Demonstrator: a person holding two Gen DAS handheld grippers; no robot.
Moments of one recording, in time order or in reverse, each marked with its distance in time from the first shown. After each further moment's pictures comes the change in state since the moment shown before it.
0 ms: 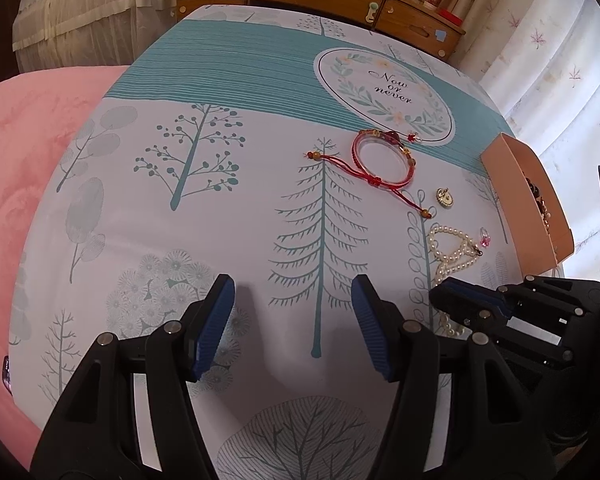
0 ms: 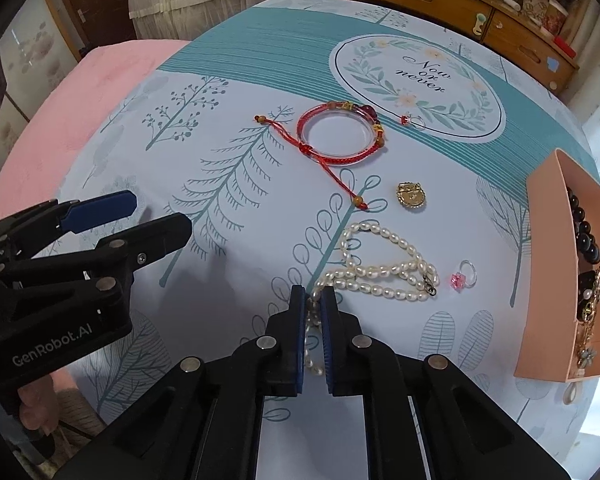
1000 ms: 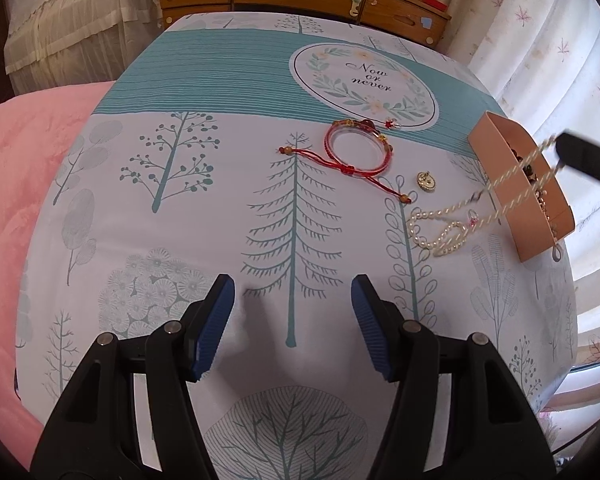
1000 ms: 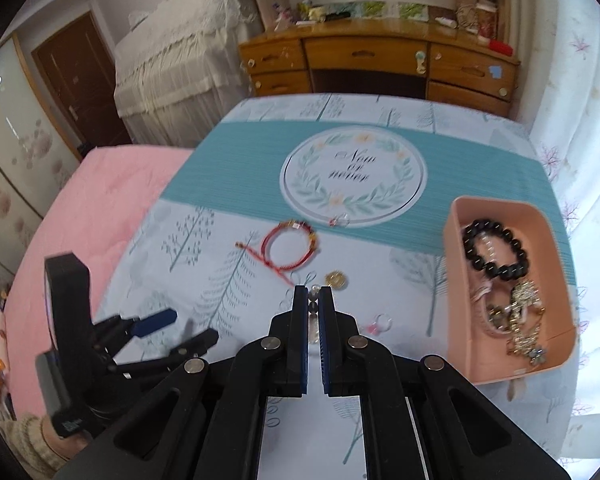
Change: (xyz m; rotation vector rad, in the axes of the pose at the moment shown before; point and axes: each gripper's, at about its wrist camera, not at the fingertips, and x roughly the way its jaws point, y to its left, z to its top) left arm -0.005 -0.024 -0.006 0.080 0.002 0.022; right arm -0.125 -0.073 0.008 0.219 -0.292 0.058
